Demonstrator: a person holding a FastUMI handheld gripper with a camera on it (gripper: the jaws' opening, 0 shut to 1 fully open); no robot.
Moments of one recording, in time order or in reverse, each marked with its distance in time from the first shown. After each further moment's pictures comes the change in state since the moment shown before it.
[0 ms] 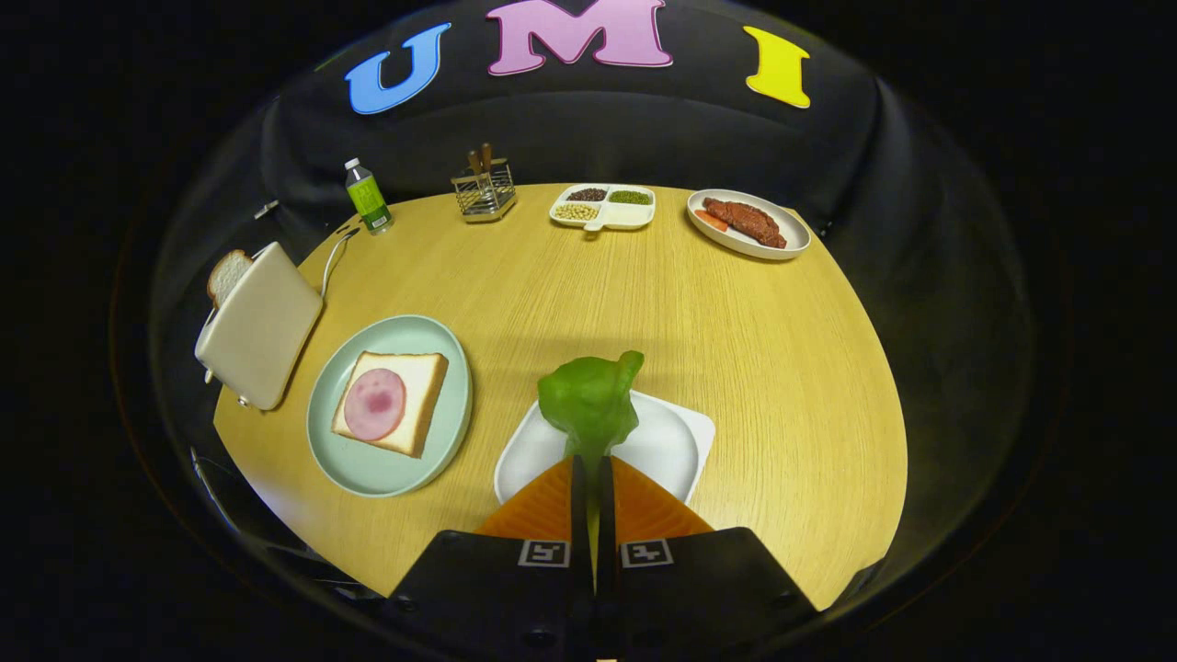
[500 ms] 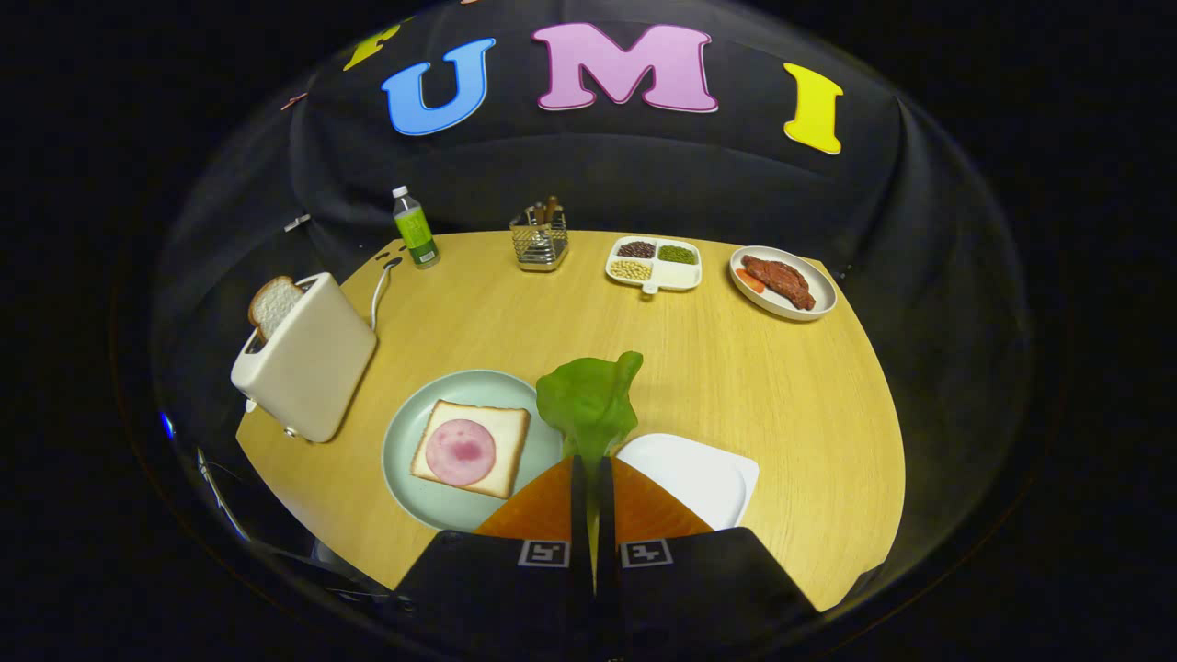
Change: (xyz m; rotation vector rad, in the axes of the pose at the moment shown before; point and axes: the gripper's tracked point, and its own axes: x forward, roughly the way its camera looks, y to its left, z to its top) arm -0.034 0.086 0.053 -0.046 -0.101 0.073
